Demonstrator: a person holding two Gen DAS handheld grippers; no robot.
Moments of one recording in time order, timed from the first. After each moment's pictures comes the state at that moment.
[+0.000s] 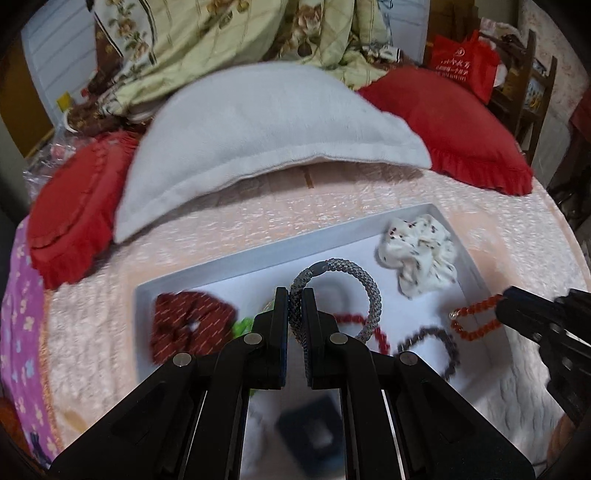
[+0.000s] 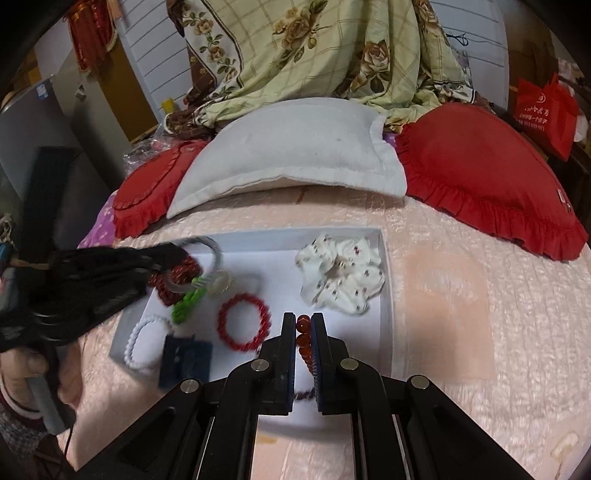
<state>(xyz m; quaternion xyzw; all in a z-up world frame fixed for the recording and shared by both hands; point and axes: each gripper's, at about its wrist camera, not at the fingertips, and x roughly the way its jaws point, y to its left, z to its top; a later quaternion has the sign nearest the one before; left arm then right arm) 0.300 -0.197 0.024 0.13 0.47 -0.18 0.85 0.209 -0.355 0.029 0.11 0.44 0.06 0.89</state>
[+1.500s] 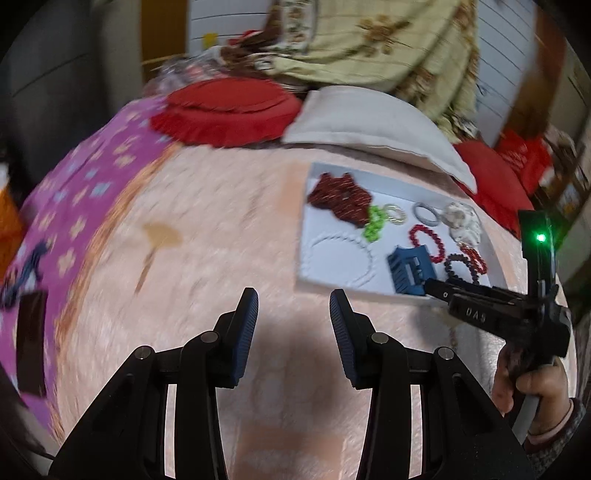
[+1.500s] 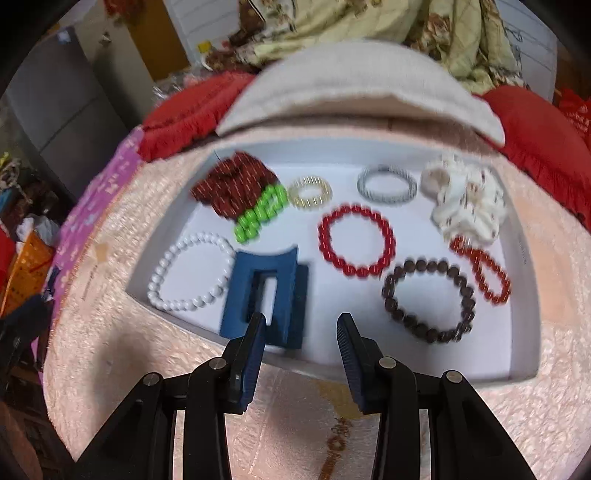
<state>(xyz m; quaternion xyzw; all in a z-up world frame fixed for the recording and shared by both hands) 0.105 -0.001 0.038 -0.05 0.43 -0.03 0.90 0.183 -0.238 -0.032 0.07 0.51 0.10 0.85</state>
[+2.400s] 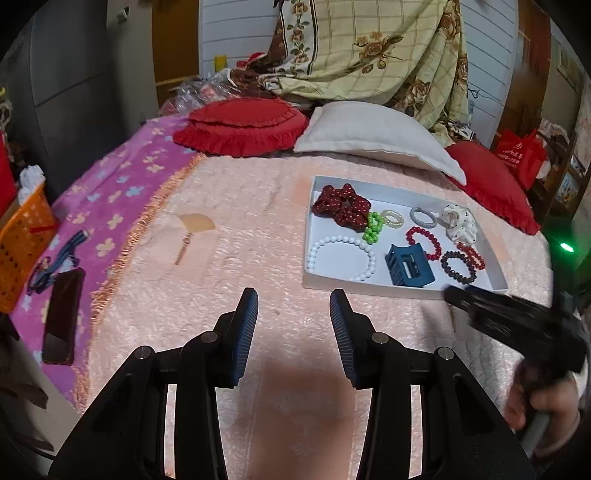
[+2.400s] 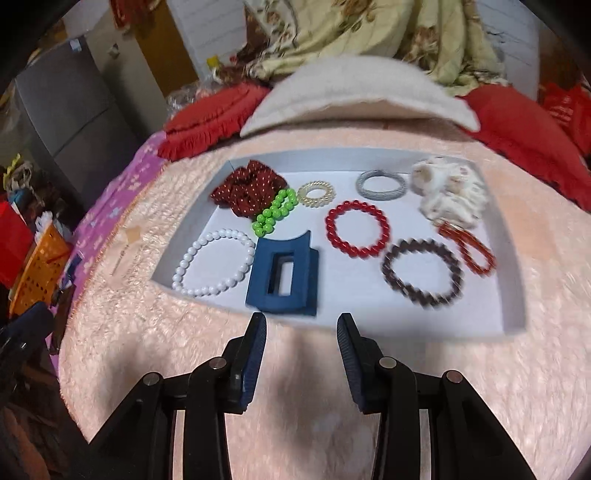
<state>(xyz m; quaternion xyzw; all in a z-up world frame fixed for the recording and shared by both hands) 0.031 0.001 0.061 -0.01 0.40 -0.02 0.92 0.082 -0.235 0.000 0.09 0.46 0.10 0.88</state>
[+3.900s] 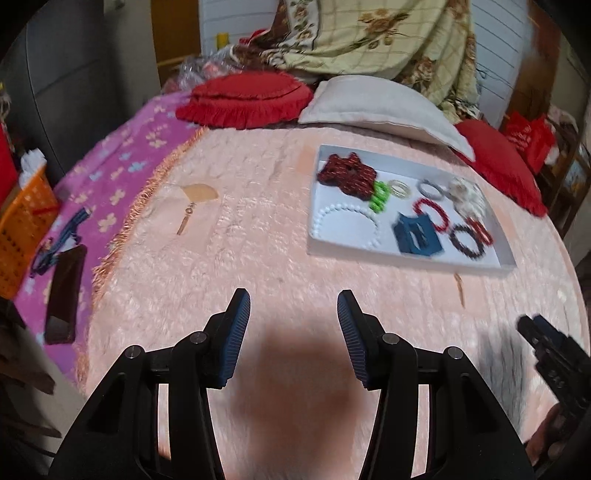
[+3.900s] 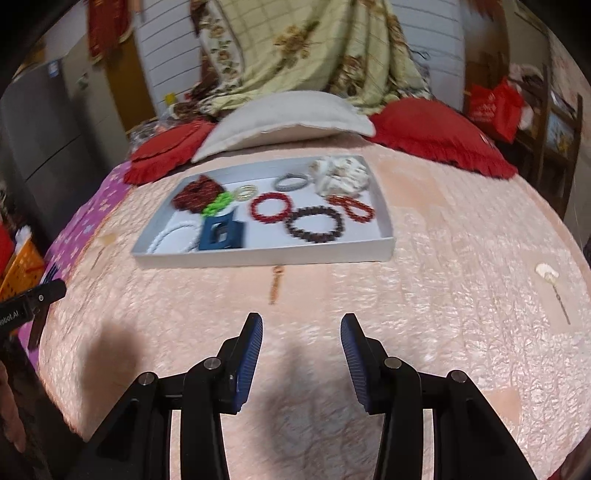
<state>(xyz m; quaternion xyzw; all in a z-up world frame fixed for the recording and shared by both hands) 0.041 0.003 0.043 -0.02 0.45 -0.01 0.89 -0.005 -0.288 0.009 0.10 0.42 -0.02 0.90</state>
